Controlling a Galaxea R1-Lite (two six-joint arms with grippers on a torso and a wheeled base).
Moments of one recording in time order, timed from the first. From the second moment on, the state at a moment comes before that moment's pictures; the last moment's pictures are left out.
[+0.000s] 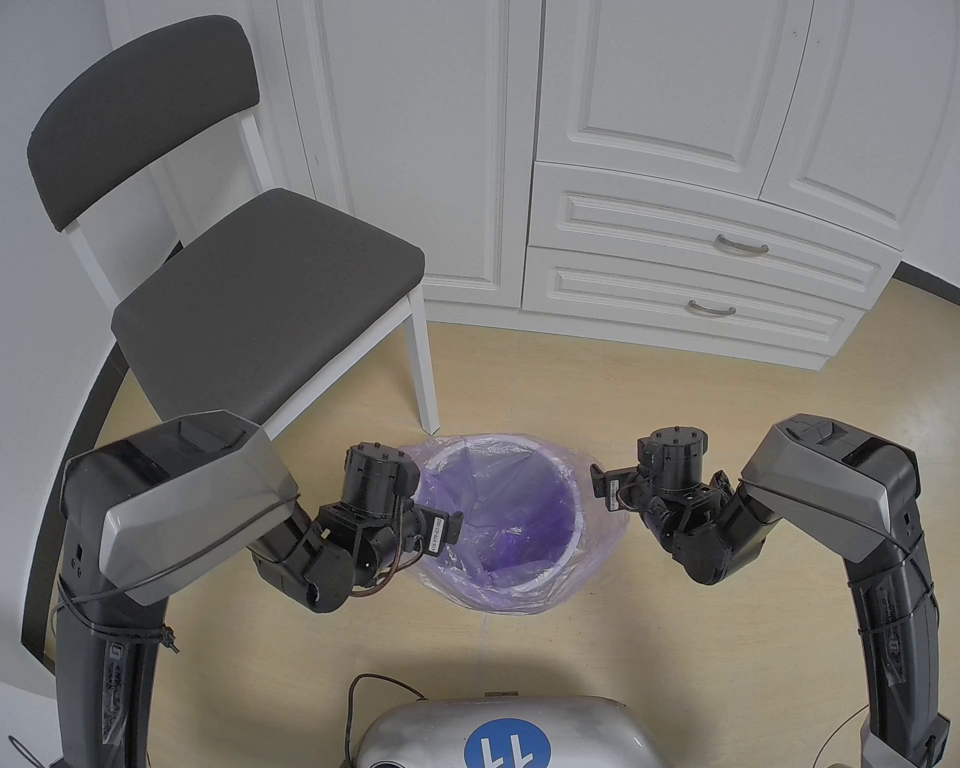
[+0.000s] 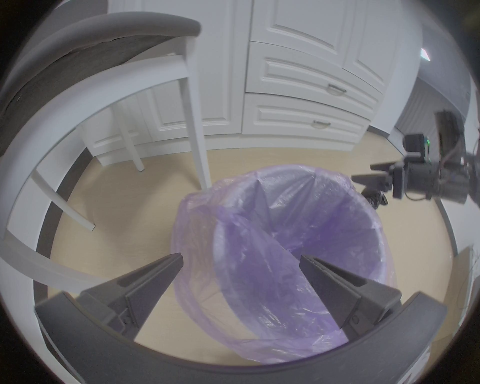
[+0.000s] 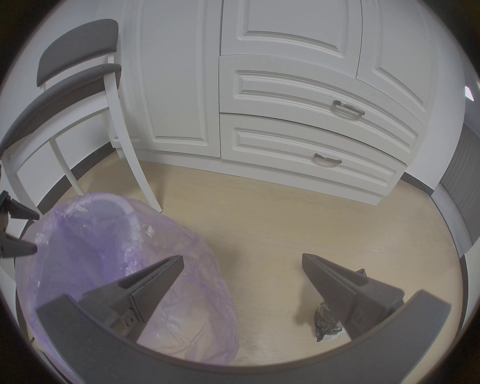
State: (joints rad) left arm -0.49 2.40 -1.09 -0.80 0.18 -0.03; right arm 0.37 2.53 -1.20 -1.03 -0.34 0.00
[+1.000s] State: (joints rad) left arm -0.42 2.36 -0.91 -0.79 0.09 0.20; right arm 0.36 2.52 -1.15 -1.03 -0.33 -0.06
